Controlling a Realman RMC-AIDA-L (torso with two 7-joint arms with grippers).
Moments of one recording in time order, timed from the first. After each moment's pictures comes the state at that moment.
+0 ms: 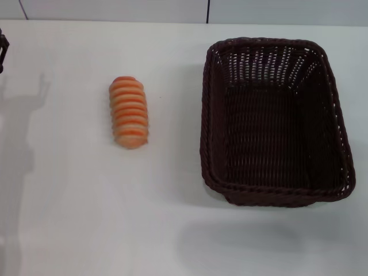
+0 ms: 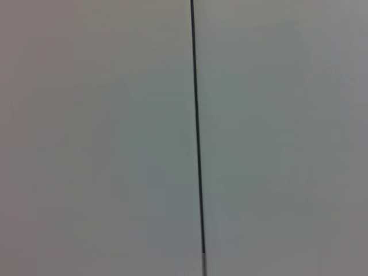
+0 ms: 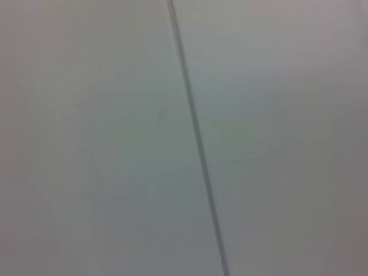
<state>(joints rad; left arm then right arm) -0.29 -2.07 -1.20 -0.38 2.40 1.16 0.08 0.07 2.02 -2.46 -0.74 -1.91 1.46 2.88</state>
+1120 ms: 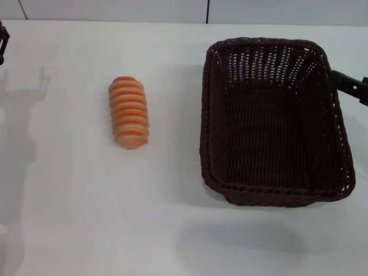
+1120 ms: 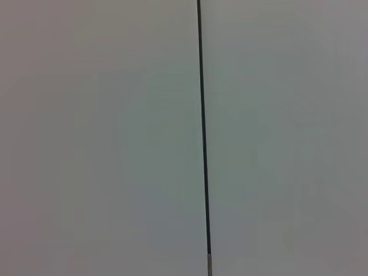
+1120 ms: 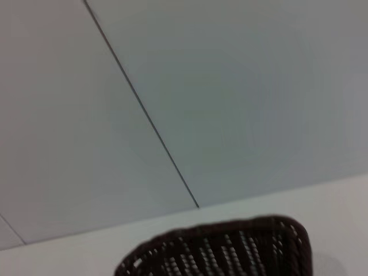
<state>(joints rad) -0.36 -2.07 -1.25 -0.32 2.40 1.13 0.07 -0.20 2.08 -1.55 -1.68 -1.92 -0.67 2.55</state>
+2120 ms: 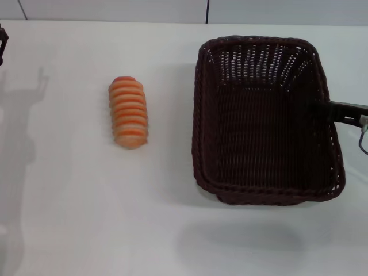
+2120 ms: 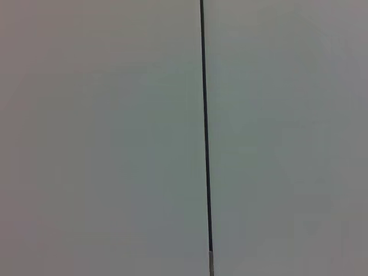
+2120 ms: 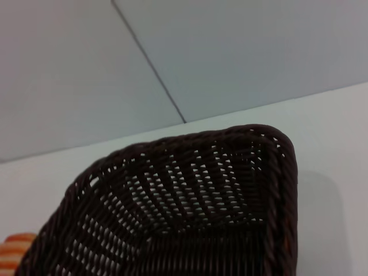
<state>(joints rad) -0.36 -2.07 -1.25 -0.32 2.40 1.13 0.06 0.07 2.08 -1.48 -1.37 -2.04 -0.78 2.57</state>
